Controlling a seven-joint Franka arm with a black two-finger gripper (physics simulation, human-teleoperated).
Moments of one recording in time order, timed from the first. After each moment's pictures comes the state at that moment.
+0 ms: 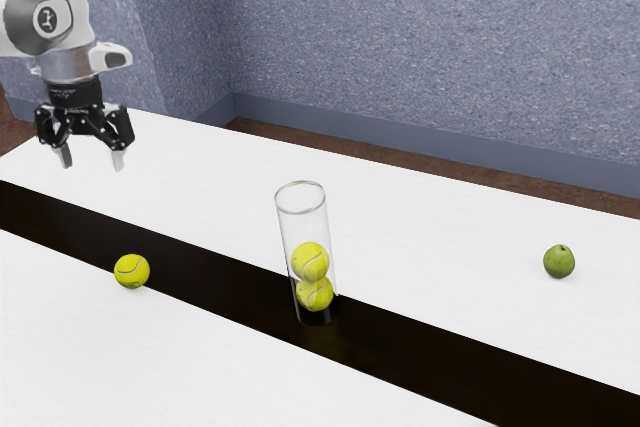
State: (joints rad) arm -0.03 -0.06 0.31 -1.83 0.05 1.62 -0.07
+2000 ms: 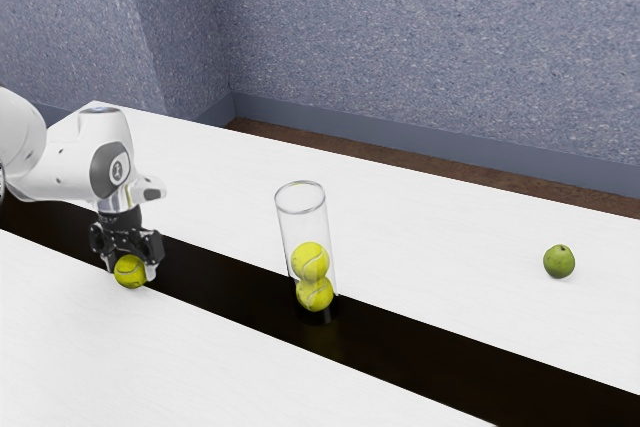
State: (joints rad) arm 0.05 0.38 0.33 -2.02 -0.11 2.17 0.28
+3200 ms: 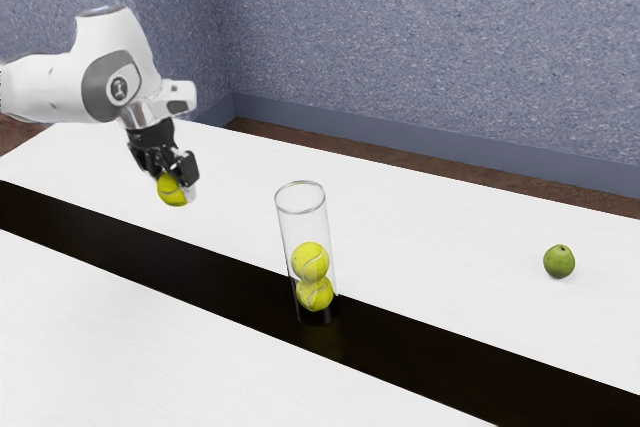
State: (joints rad) arm -0.08 0.05 0.26 -1.99 -0.08 2.10 0.31
